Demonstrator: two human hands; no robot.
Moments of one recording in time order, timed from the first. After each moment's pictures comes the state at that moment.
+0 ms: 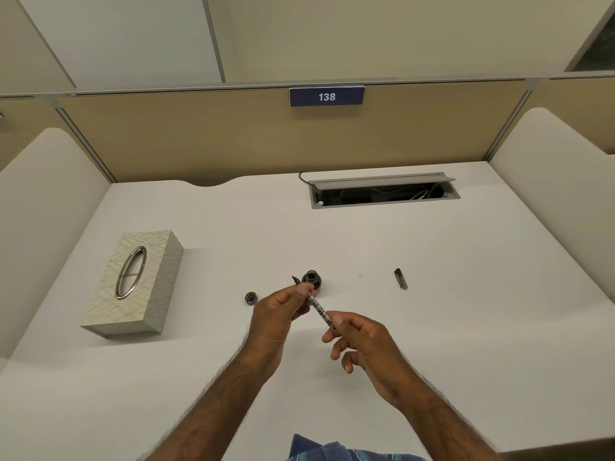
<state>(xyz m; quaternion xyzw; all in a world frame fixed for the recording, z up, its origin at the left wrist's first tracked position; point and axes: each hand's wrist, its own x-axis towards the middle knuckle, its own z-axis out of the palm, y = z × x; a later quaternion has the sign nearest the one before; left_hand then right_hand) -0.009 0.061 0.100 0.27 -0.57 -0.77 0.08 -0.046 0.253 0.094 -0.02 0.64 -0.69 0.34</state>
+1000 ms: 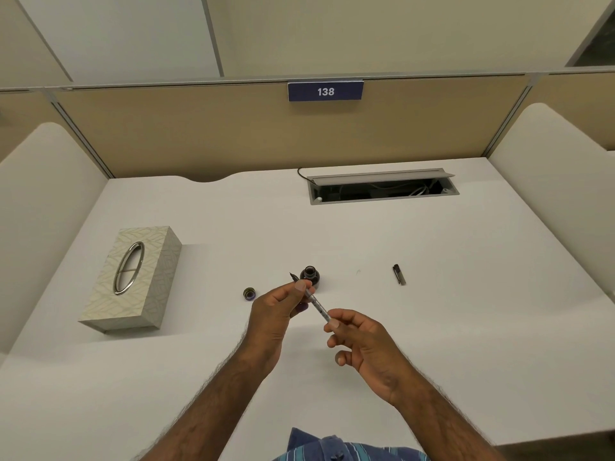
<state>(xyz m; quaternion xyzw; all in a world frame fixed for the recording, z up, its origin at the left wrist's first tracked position) -0.005 0.064 0.102 0.27 -0.56 -0.78 0.08 -0.044 0.255 0.090 0.05 0.56 -0.73 0.38</state>
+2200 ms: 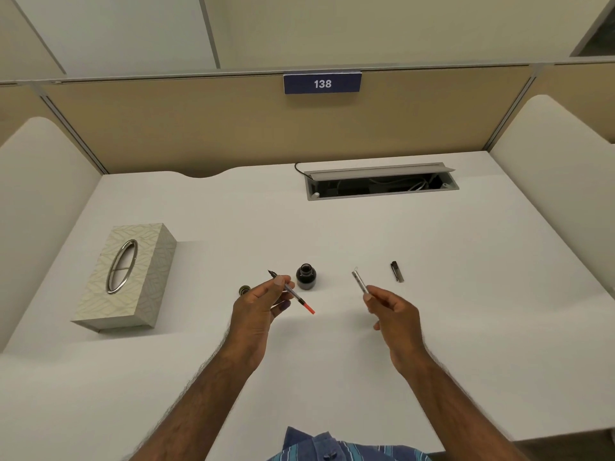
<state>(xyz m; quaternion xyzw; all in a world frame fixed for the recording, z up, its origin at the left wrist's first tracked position) -0.007 0.050 0.106 0.34 -0.50 -0.79 0.10 -0.101 0.283 0.053 0.13 0.72 -0.66 0.15</state>
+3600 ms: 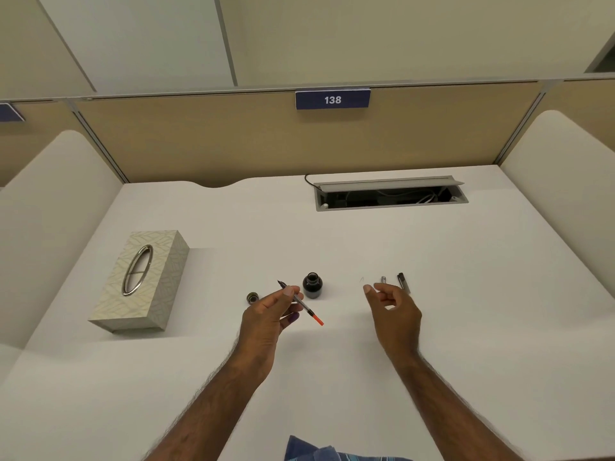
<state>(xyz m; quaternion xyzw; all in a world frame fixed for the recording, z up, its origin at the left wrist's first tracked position) -0.001 0.059 0.106 0.34 -0.50 -0.79 0.11 -0.117 0.263 0.047 0.06 0.82 -0.56 -0.01</state>
